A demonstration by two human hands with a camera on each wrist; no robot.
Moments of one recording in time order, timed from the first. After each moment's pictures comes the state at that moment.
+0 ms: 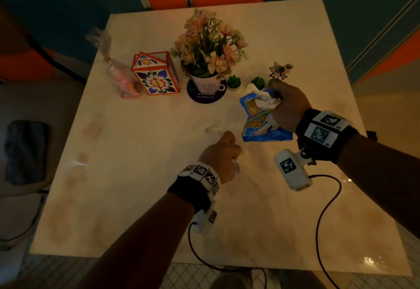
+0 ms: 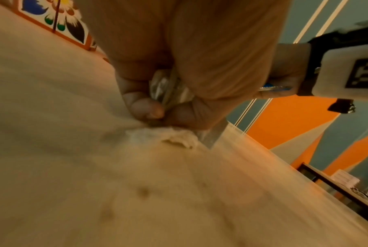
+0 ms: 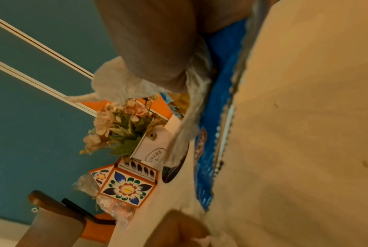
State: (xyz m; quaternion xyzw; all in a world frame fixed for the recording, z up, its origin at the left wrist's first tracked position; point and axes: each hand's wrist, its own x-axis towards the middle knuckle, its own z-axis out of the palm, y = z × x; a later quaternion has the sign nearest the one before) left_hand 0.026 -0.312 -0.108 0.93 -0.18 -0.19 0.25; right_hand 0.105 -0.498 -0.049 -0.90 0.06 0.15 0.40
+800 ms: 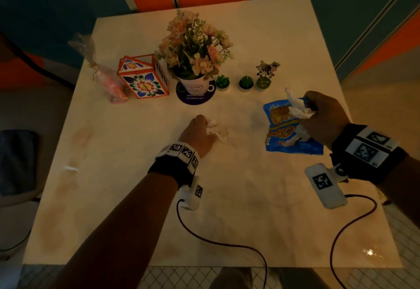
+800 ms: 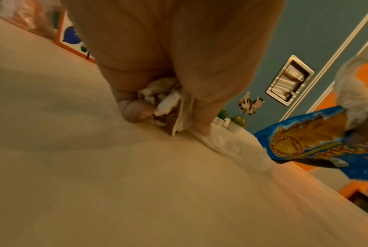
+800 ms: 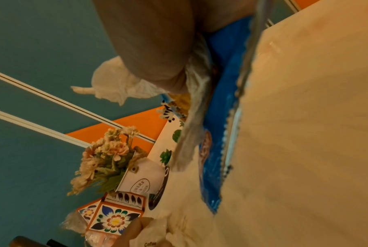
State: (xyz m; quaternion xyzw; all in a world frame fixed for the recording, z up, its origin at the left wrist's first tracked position) left_hand 0.080 -0.304 -0.097 0.94 0.06 -0.22 0.24; right_hand 0.071 -0.576 -0.056 -0.91 0.04 0.06 0.40
